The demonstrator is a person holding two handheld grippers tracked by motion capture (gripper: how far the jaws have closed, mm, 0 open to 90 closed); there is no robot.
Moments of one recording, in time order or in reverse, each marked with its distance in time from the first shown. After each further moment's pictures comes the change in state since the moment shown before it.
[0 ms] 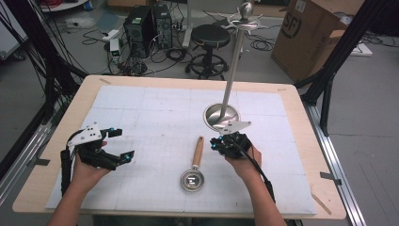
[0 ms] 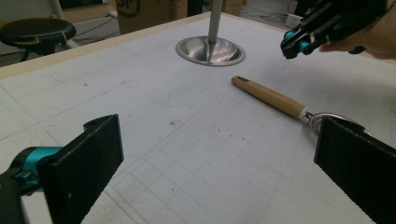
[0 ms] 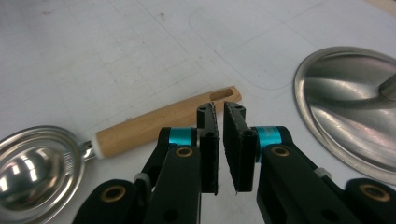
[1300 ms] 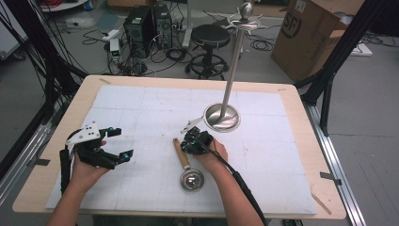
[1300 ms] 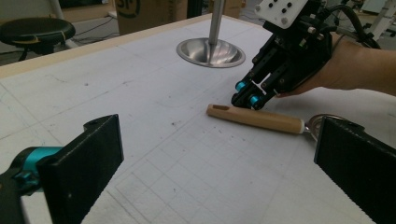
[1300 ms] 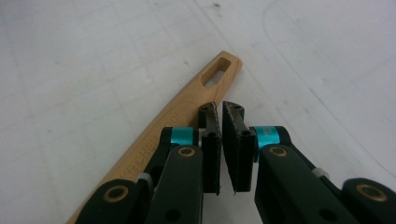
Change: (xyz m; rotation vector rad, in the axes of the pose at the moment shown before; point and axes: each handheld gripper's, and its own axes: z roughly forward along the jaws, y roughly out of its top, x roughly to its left) left arm 0.004 -0.001 -0.002 -0.008 -0.006 -0.014; right arm 0.037 0.043 0.098 0.166 0.106 -0.061
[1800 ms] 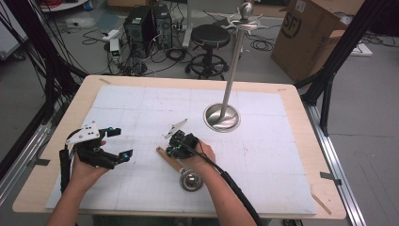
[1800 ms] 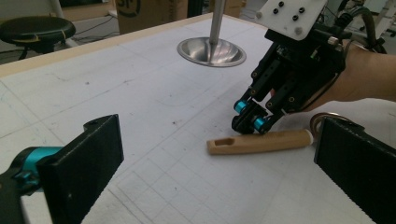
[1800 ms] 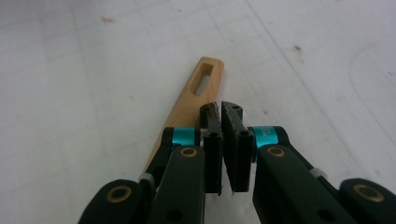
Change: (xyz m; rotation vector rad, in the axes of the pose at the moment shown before) left arm 0.002 0.000 -0.001 -0.001 0.000 -0.004; right arm 0.031 0.025 0.015 -0.001 0.103 -0.075
